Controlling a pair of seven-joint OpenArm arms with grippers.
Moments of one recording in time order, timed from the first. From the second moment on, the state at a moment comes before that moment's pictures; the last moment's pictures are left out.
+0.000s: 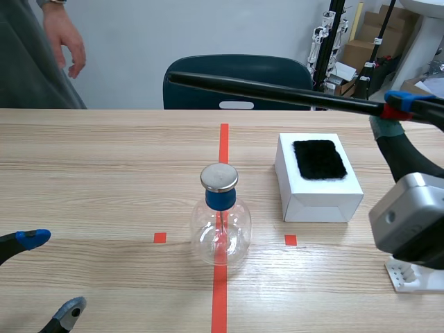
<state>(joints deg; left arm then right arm) 19.4 -19.9 -15.9 54.5 45.6 -42.0 -88.7 -43.7 38.4 -0.1 115.8 -51.5 -27.7 17.6</state>
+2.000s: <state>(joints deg) 19.4 -19.9 -15.9 54.5 45.6 -42.0 -88.7 -28.0 41.6 -0.2 103.2 -66.6 -13.0 16.7</state>
